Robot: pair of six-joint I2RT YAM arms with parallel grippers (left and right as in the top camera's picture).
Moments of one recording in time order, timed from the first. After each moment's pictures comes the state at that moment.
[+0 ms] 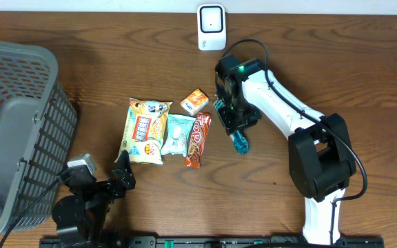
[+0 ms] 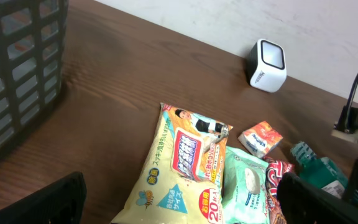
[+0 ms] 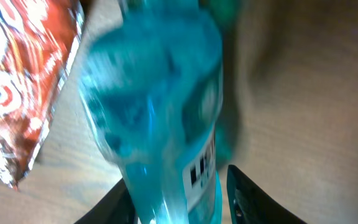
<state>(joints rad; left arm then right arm) 0.16 0.02 0.30 -0.61 0.21 -0.30 0.49 2.10 1.64 -1.23 -0.10 0.12</state>
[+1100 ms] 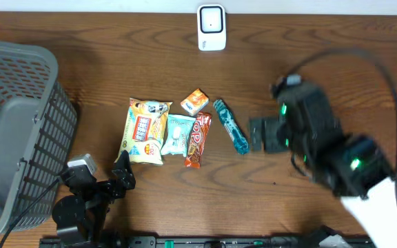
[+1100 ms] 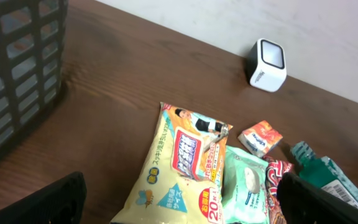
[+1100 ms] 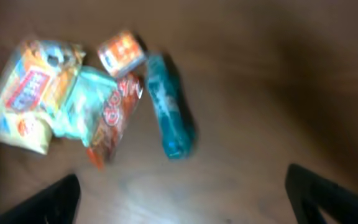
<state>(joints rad) 0.16 0.02 0.30 -0.61 0.21 -0.30 0.56 1.14 1.26 -1.04 0.12 0.36</state>
